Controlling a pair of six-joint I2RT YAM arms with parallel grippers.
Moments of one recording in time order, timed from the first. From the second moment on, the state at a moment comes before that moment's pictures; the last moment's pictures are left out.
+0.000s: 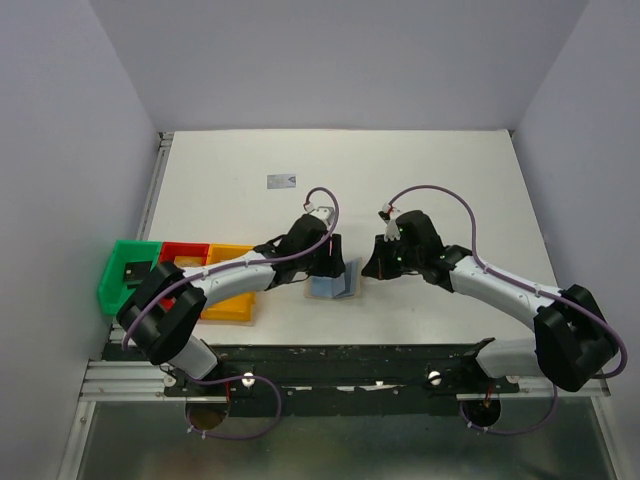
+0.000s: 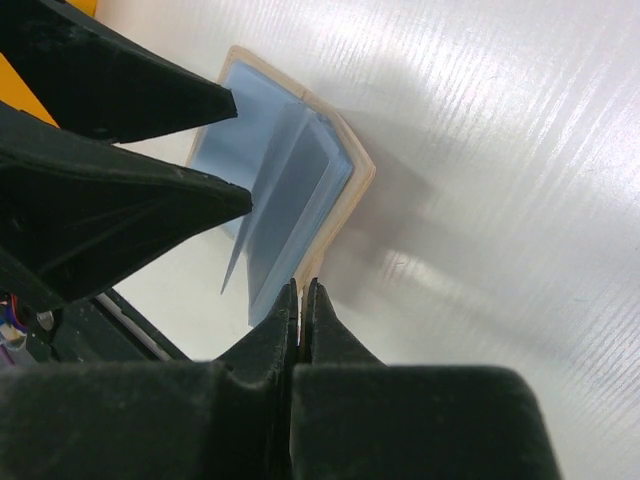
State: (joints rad) left arm -0.77 1.53 0.82 -0.02 0.05 -0.56; right arm 0.60 1.32 0.71 -0.15 -0.28 0.43
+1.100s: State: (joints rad) left arm -0.80 1.52 0.81 0.04 0.07 -0.55; right arm 0.60 1.31 0.71 -0.15 -0.31 0.39
